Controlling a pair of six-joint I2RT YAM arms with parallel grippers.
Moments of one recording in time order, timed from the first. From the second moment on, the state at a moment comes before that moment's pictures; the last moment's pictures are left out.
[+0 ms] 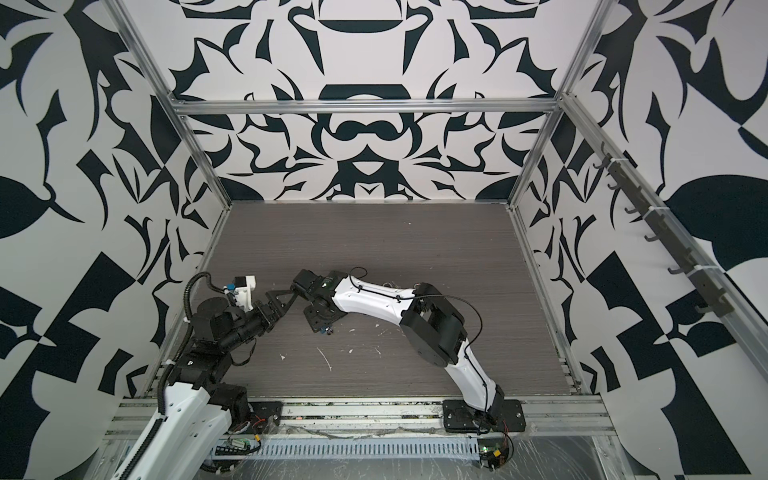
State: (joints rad) left arm -0.16 0.51 0.34 -0.19 0.53 -0.93; right arm 1.06 2.14 1.74 -0.84 0.01 0.47
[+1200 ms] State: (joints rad) left arm -0.13 0.46 0.30 -0.17 0.58 -0.98; right arm 1.07 2.26 1.80 -0.89 0.03 0.46
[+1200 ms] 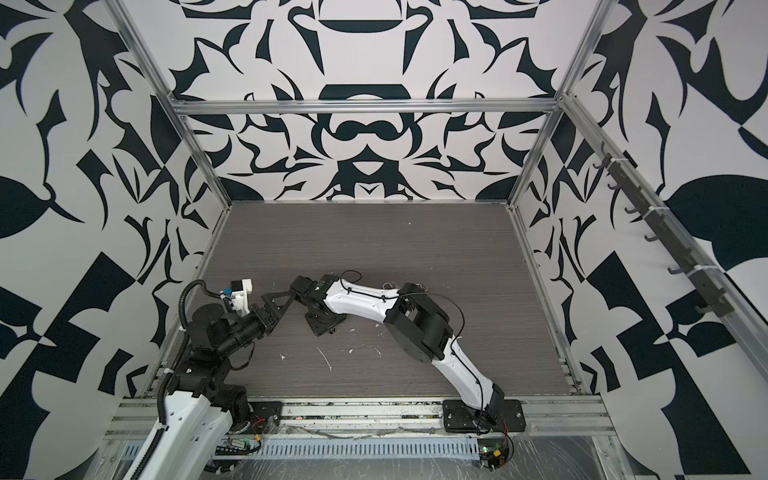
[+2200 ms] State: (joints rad) left arm -0.13 0.90 0.46 -0.20 0.57 -0.89; right arm 1.01 1.78 1.31 -0.53 -0.03 0.34
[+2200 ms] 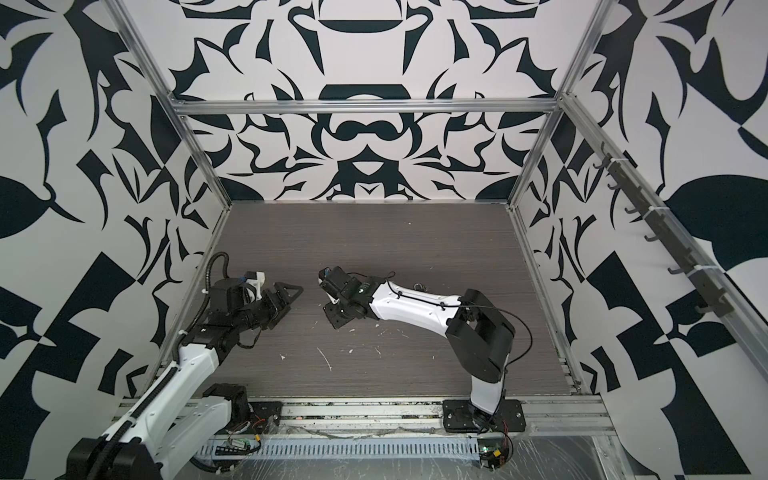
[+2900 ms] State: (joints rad) left arm -0.35 1.20 0.64 -0.08 0.65 -0.88; right arm 1.01 1.66 1.27 -0.50 -0.07 0.28
